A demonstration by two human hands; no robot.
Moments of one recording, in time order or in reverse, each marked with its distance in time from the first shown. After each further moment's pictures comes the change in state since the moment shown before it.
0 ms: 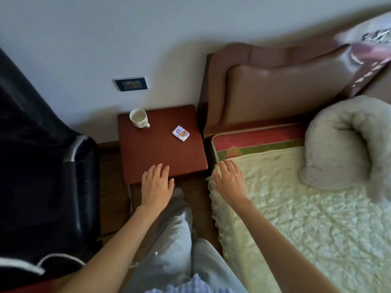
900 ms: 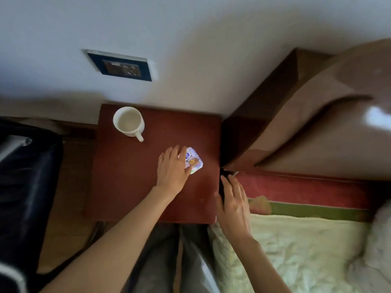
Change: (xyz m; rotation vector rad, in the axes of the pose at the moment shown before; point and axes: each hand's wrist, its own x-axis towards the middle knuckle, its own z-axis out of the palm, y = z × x) left_hand 0.306 -0.023 0.154 -0.151 0.051 -0.115; right_hand 0.237 0.031 0.140 0.047 0.012 -0.159
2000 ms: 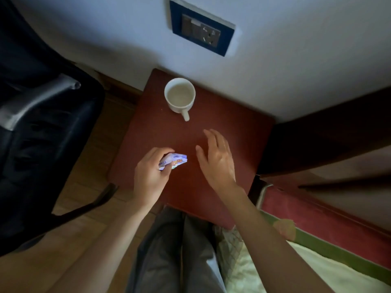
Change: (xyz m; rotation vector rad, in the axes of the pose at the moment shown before) left_hand -0.089 -0.086 -0.028 -0.498 0.462 -0.323; right_hand 0.097 -0.102 0.082 0.108 -0.119 -0.446
